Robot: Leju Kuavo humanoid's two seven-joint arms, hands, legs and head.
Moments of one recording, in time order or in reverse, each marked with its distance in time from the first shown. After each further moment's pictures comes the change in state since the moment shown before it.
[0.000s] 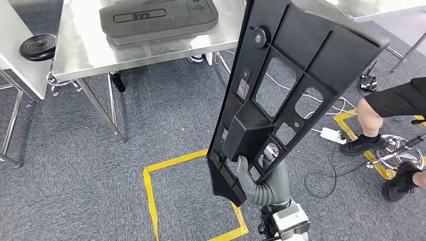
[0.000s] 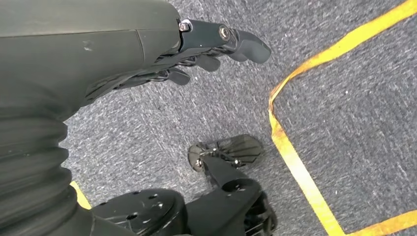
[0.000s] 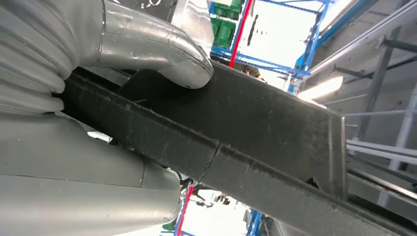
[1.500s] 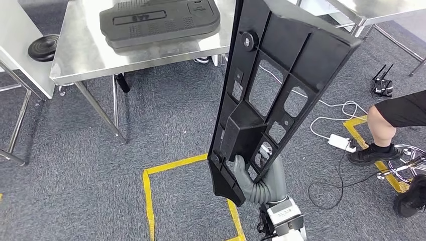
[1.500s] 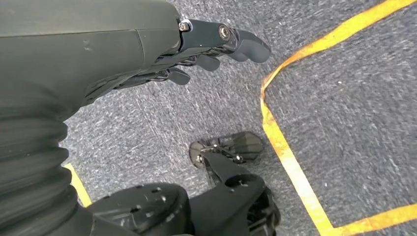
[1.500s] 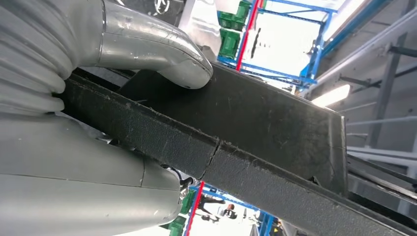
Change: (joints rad) left arm -0.002 -0.004 0.000 0.000 -0.014 -0.002 0.029; right arm -0.010 -0.001 0.007 0.031 0.009 0.010 0.012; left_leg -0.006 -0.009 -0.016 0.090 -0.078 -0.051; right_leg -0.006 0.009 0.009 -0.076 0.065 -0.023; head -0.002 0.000
